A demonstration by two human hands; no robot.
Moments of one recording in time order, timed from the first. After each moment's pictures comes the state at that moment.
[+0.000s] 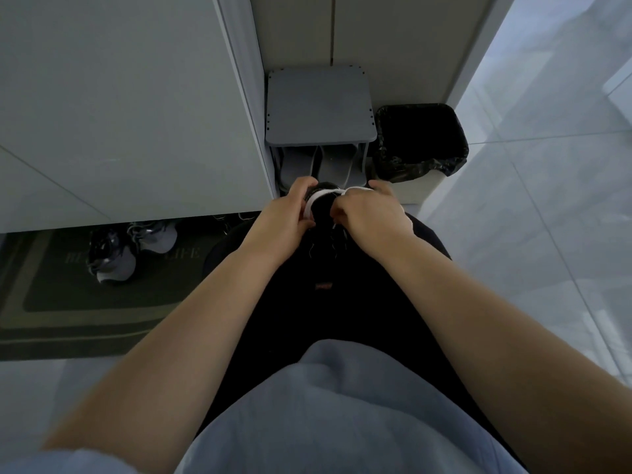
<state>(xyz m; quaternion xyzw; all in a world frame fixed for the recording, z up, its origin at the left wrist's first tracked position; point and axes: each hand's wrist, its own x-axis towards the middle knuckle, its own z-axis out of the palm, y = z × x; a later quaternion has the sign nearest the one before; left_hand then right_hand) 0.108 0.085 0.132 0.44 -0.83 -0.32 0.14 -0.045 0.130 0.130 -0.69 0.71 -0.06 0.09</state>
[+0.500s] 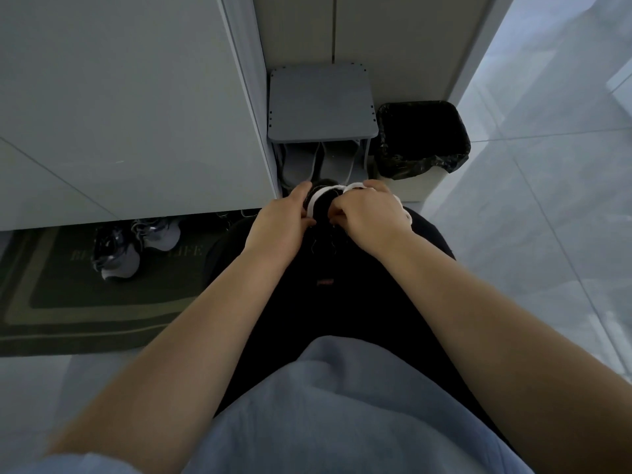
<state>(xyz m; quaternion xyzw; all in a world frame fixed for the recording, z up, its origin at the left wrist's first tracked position) 0.109 0.095 0.126 0.49 -0.83 -0.24 0.13 -0.039 0.140 0.136 -0.68 0.72 -0.06 0.13</state>
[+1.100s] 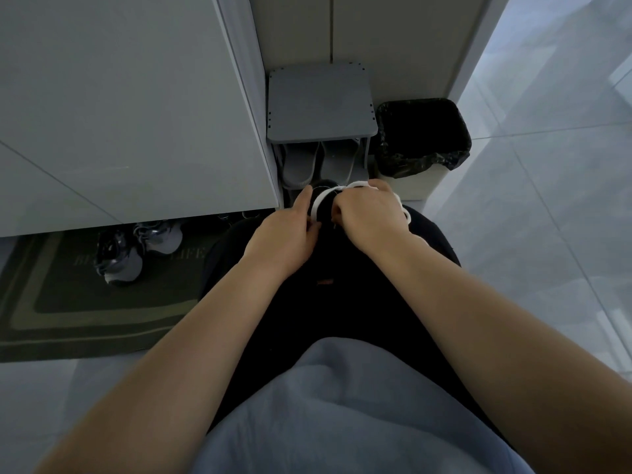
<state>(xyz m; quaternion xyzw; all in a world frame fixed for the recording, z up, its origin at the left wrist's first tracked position) 0.112 0.106 0.123 0.48 -0.84 -0.23 0.08 -0.033 0.136 0.130 -0.67 0.73 -0.01 0.07</state>
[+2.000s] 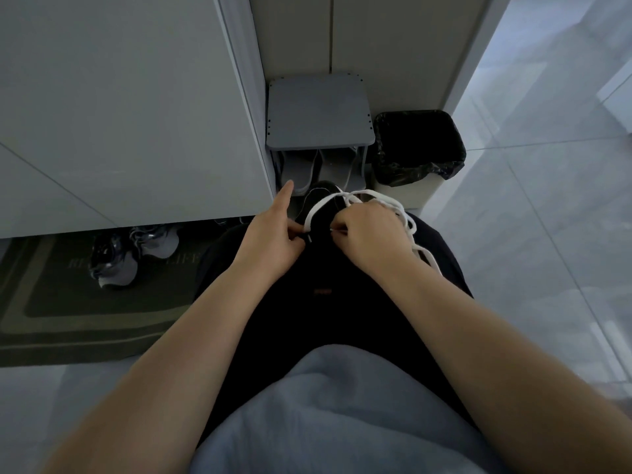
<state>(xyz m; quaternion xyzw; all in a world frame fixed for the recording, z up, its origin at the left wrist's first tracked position) 0.123 0.115 0.145 0.52 -0.78 -0.33 0.14 -0.025 0.161 0.145 -0.63 0.76 -0.09 0.14</state>
